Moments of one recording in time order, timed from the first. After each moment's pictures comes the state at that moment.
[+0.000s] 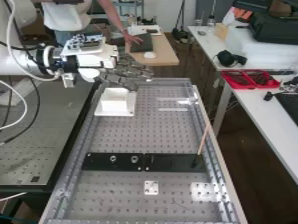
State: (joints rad) arm 1.61 -1.56 -2.13 -2.62 -1.57 -0.61
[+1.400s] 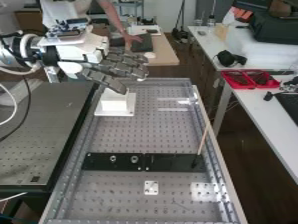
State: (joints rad) arm 1.51 -1.50 -2.07 -2.74 -1.54 -0.59
